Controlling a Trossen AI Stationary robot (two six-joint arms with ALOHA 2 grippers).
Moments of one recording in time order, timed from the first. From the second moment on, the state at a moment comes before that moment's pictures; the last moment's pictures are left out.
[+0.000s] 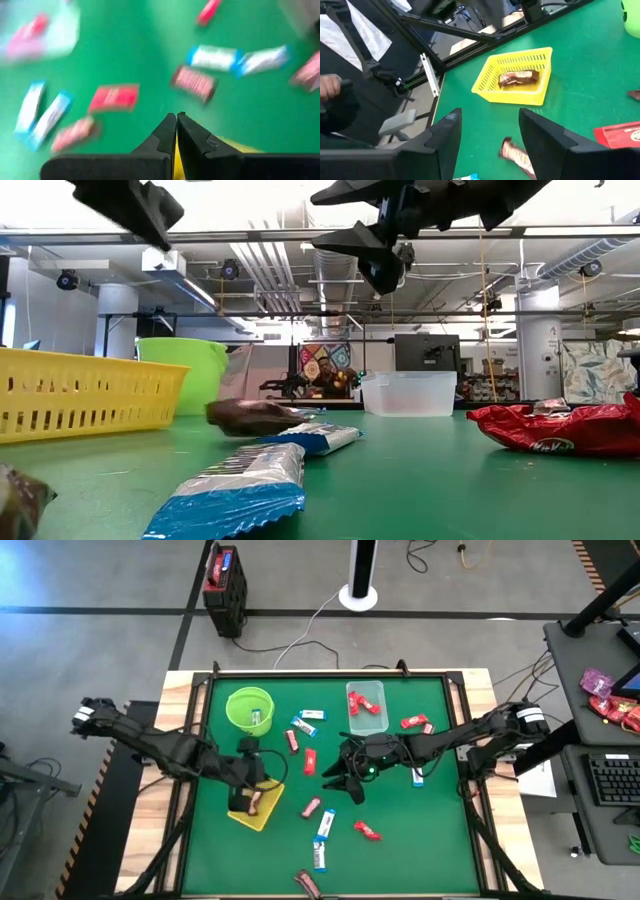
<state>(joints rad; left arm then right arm) -0.36 1.10 0.92 -0.71 -0.27 -0.16 0.10 1.57 0.91 0.35 -0.18 0.52</state>
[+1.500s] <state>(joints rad) -0.44 1.11 0.91 -0.54 -0.39 -0.12 0.19 2.18 1.51 -0.34 -0.01 -0.20</state>
